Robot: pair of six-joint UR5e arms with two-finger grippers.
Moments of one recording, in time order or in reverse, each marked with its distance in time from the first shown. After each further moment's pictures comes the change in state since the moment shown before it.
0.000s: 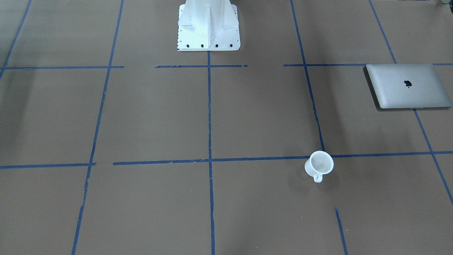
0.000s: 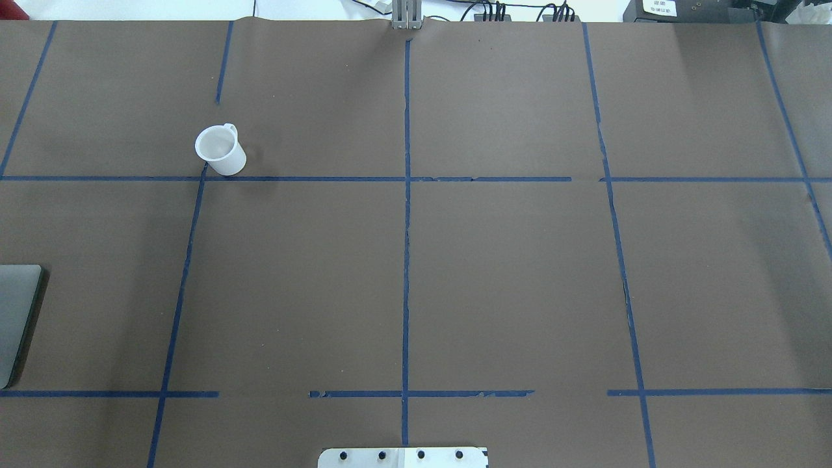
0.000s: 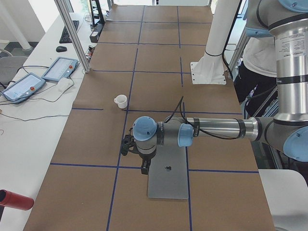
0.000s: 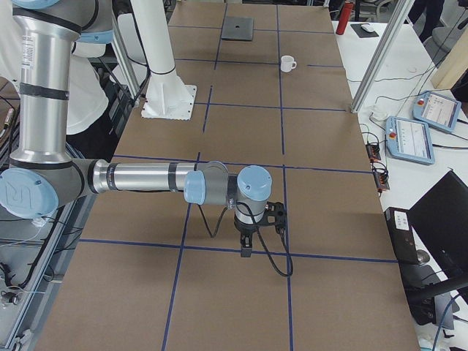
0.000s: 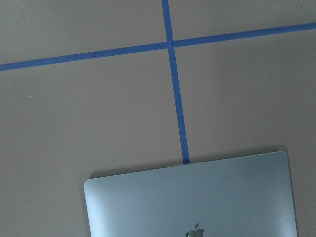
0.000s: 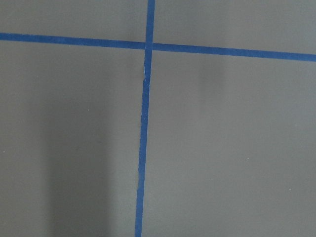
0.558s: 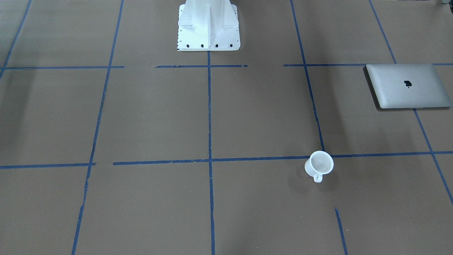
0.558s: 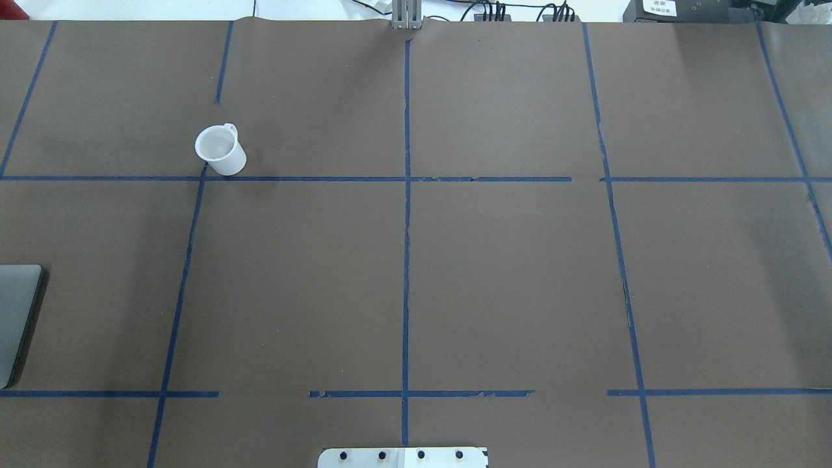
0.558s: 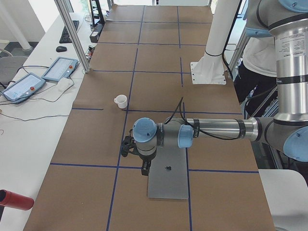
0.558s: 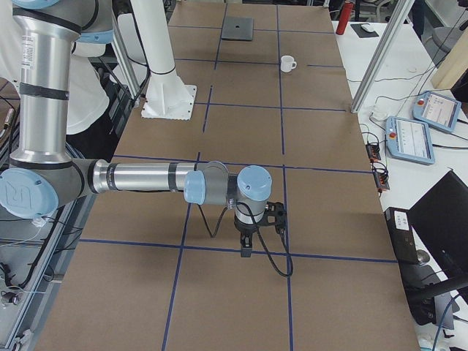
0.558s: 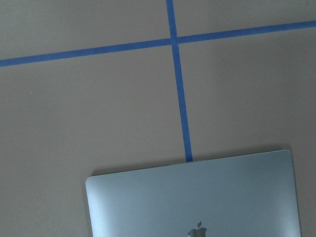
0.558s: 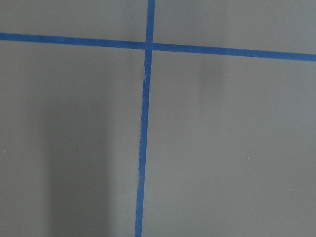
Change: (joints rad) left arm 0.002 0.000 0.010 -0.034 0.003 0.006; right arm 0.000 0.000 0.000 0.000 0.000 0.000
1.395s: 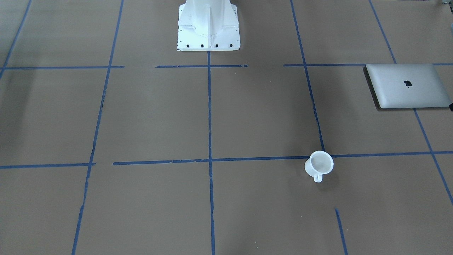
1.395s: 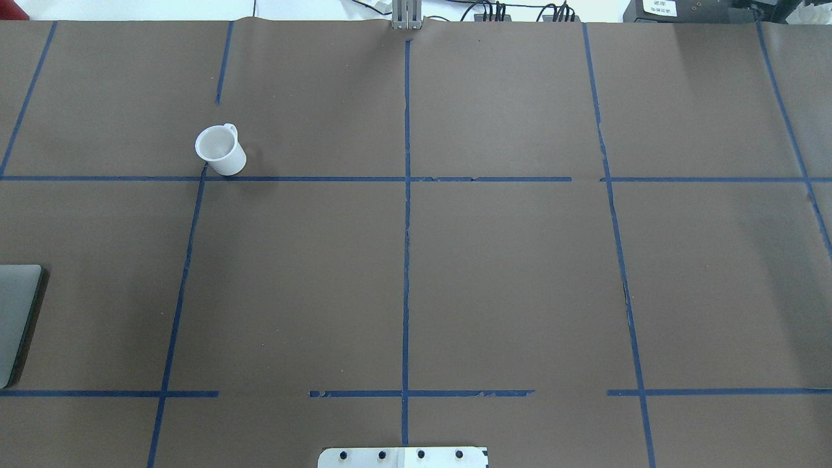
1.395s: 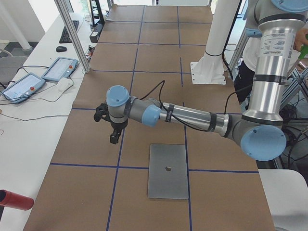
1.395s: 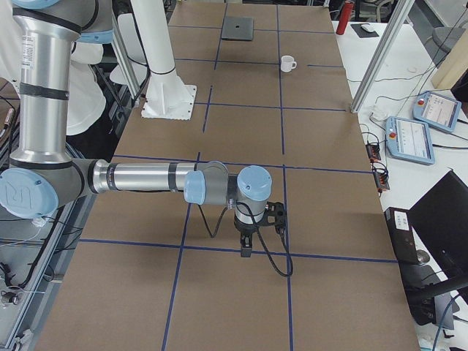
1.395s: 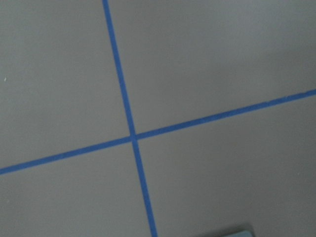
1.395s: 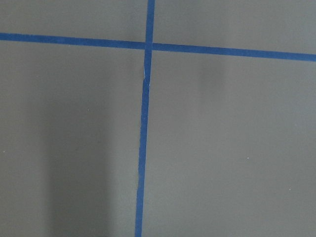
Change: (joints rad) left arm 0.150 -0.339 0.101 -0.121 0.007 -0.251; right arm 0.000 0.000 0.000 0.000 0.000 0.000
